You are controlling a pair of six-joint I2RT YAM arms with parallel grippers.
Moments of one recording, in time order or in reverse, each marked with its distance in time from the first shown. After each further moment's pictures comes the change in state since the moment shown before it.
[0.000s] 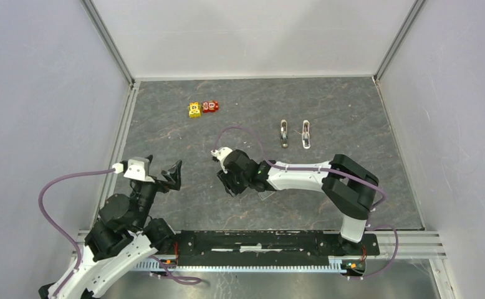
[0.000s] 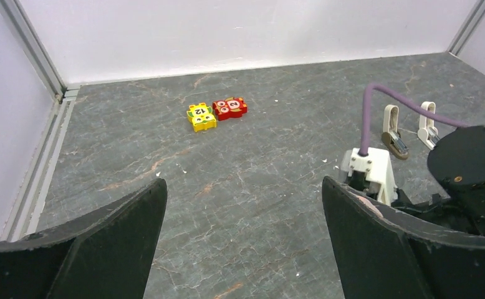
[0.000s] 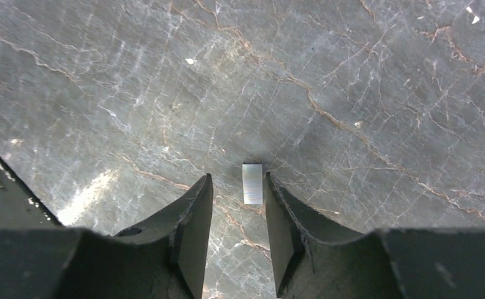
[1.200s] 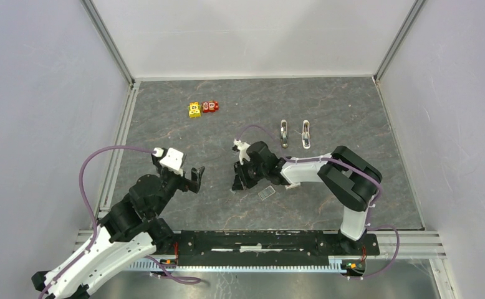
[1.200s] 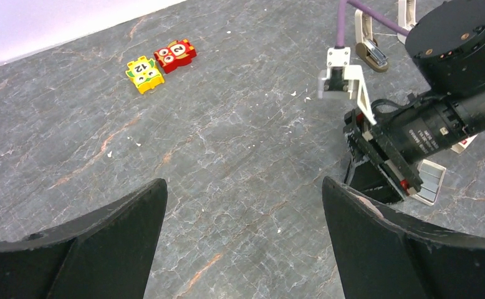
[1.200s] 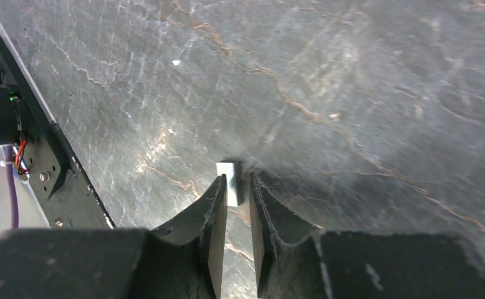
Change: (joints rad) left arm 0.000 0.259 0.000 -0.009 0.182 0.000; right arm -0.192 0.035 -0.190 0.310 -0.377 0.165
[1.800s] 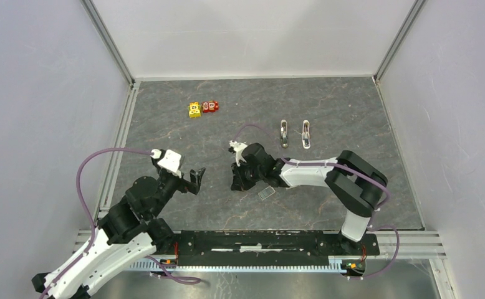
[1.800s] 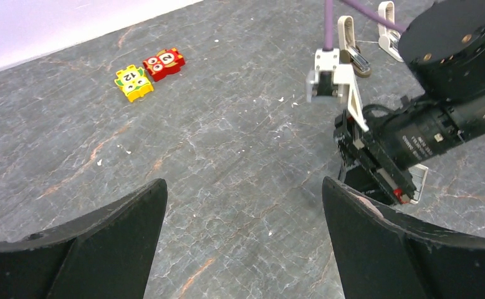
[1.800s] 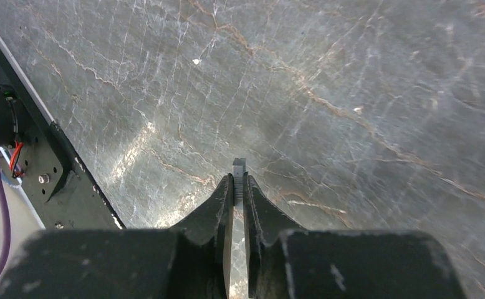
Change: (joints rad) left arm 0.000 -0.023 0.000 -0.001 0.049 -0.001; right arm 0.052 -0.093 0.019 -0.096 0.116 -0.009
